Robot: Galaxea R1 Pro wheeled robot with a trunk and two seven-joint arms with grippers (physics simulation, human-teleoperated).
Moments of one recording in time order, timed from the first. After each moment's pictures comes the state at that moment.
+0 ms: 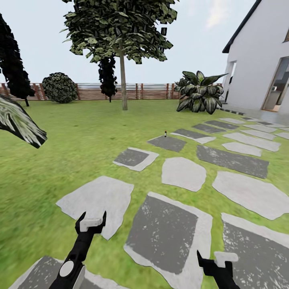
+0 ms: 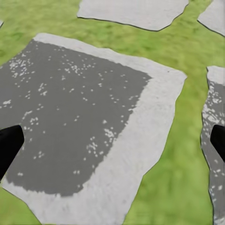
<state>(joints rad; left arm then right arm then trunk) -0.21 -0.01 0.00 -1.06 0.04 -0.34 0.00 -0.01 -0.03 -0.09 -1.14 -0.01 0.01 0.00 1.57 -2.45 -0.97</state>
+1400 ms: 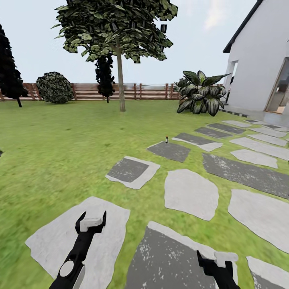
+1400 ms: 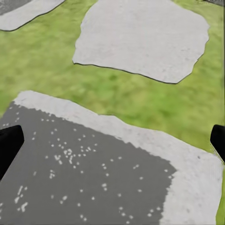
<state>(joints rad) -0.21 -0.01 0.00 -1.06 0.04 -0.34 0.00 -0.01 -0.03 -0.09 -1.14 -0.01 0.01 0.00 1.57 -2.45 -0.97</state>
